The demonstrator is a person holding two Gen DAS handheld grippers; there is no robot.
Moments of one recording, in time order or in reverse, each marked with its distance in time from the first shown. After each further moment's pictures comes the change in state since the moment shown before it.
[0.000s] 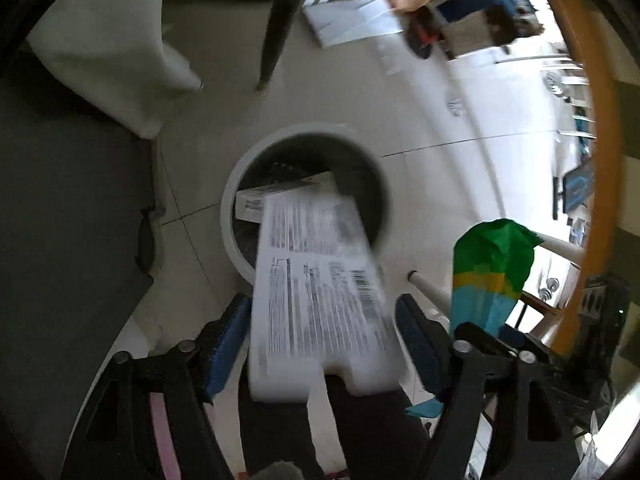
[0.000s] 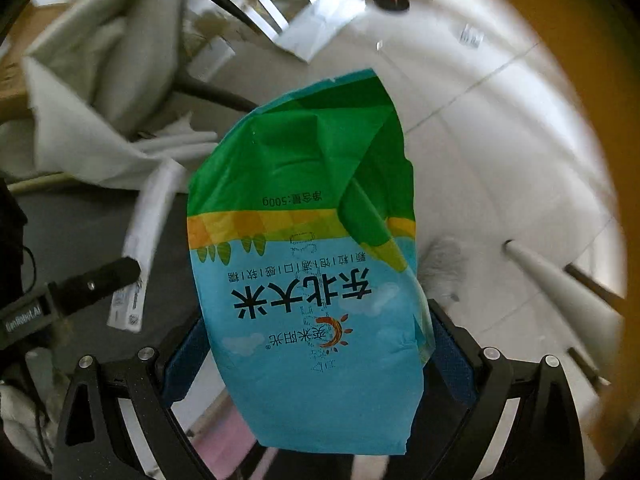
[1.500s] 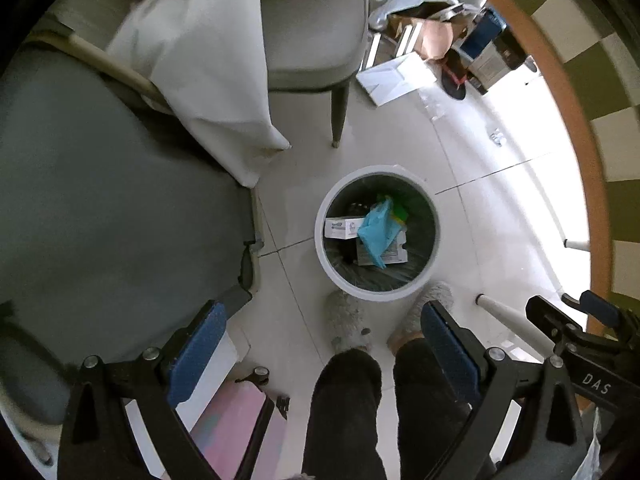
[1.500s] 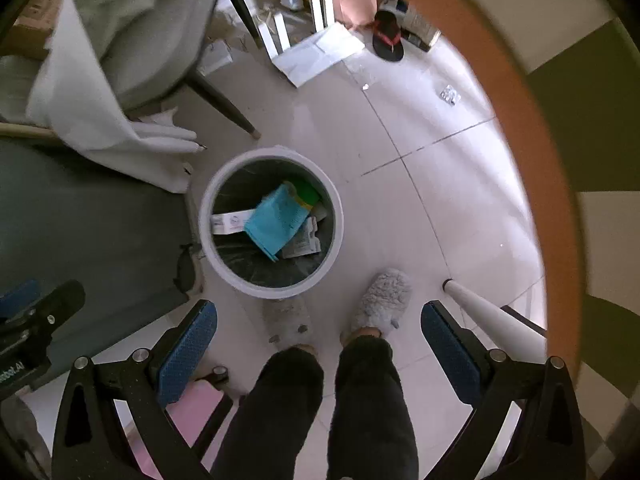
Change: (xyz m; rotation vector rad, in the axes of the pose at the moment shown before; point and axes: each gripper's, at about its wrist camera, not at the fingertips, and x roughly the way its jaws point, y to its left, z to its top) left arm -0.125 -0.034 -0.084 0.055 -0.253 0.331; right arm -0.108 0.059 -0.035 -0.174 -0.154 -0.258
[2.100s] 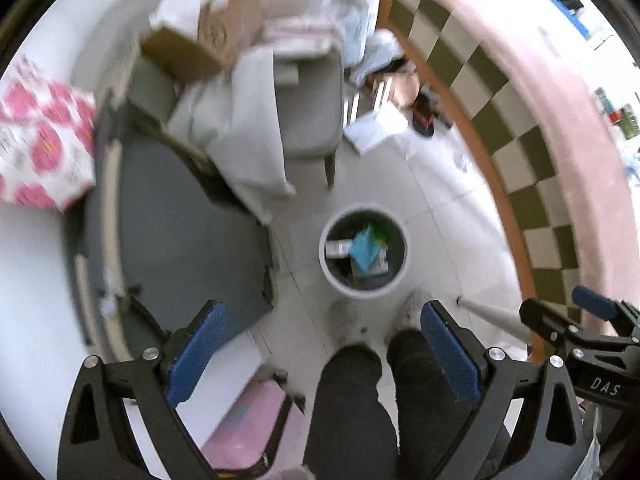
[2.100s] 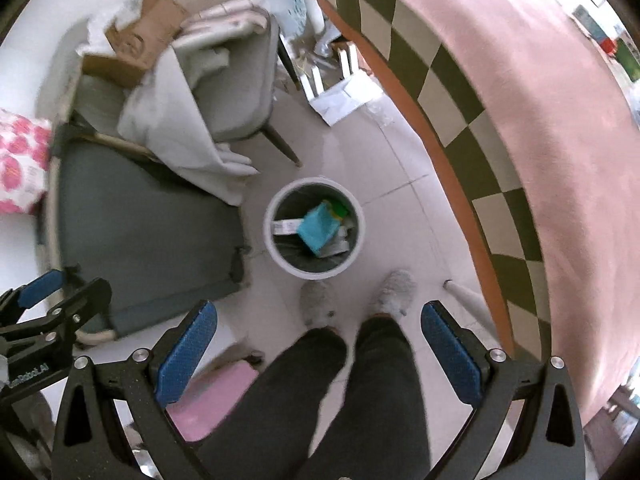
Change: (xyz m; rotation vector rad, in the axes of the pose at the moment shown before) left arm -0.198 -0.012 -0.029 0.080 -0.171 0.016; right arm -0.206 0.005 -0.045 0.003 -0.095 0.122
